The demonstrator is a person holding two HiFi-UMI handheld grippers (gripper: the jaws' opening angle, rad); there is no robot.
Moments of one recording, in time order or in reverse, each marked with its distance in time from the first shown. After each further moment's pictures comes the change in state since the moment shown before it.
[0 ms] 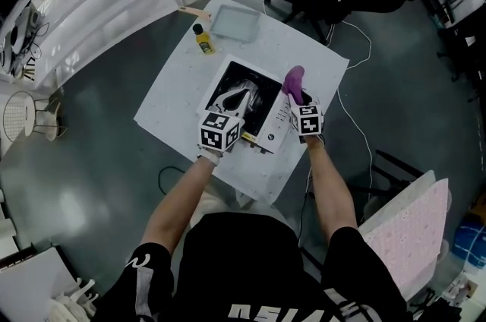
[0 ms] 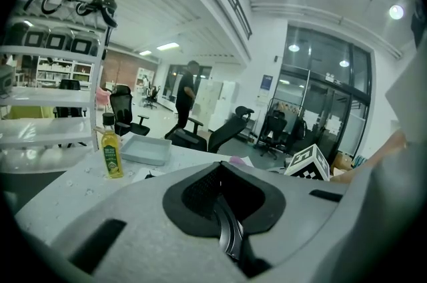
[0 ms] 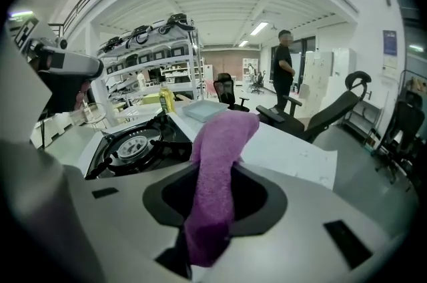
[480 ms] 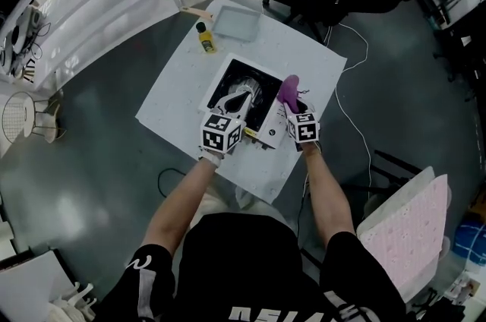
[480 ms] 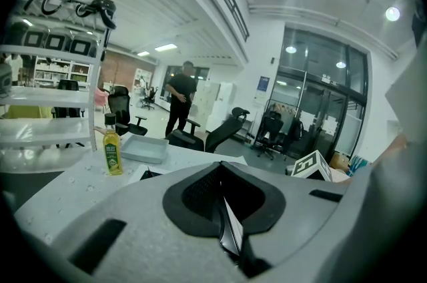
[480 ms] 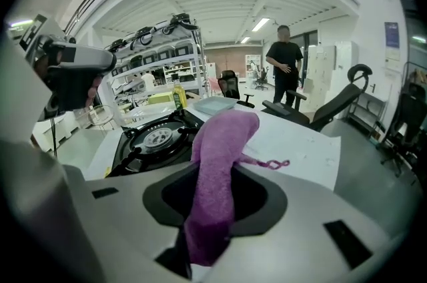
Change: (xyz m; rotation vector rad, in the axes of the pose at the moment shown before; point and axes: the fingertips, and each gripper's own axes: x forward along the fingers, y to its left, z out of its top) left arm -0.024 -0.016 -0.005 0.006 -0.010 -0.021; right arm -0.027 0.038 -0.023 0.024 0.023 0.048
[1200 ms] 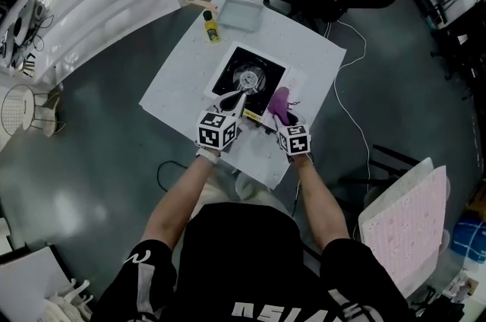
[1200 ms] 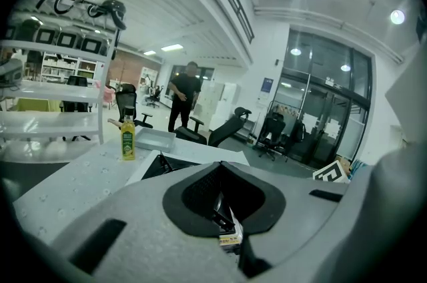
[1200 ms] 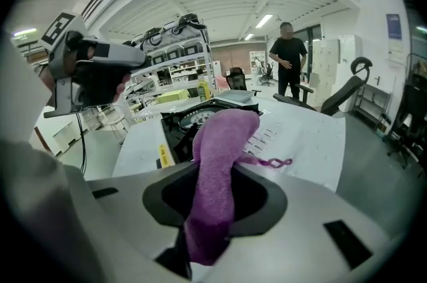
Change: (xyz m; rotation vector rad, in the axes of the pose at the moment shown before) left arm -0.056 -0.005 -0.031 -0.038 -0.002 0.027; right arm -0.051 0.086 -0.053 0.019 0.019 0.060
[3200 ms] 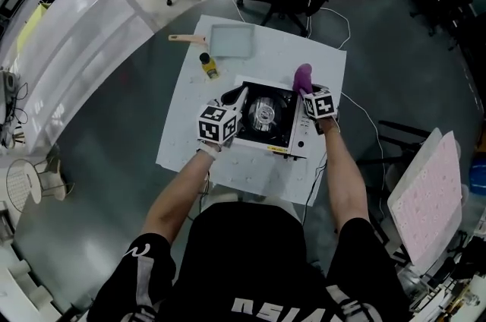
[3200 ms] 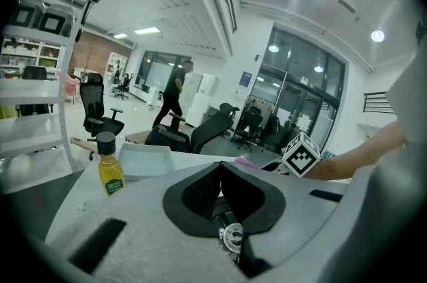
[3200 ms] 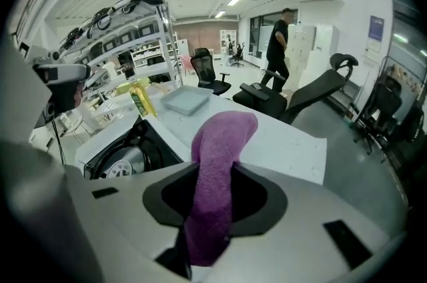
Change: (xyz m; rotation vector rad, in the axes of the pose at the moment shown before) left arm 0.093 0.126 0.088 0.067 0.095 -0.268; right arm 0.089 -0.127 0.116 0.134 0.199 -0.258
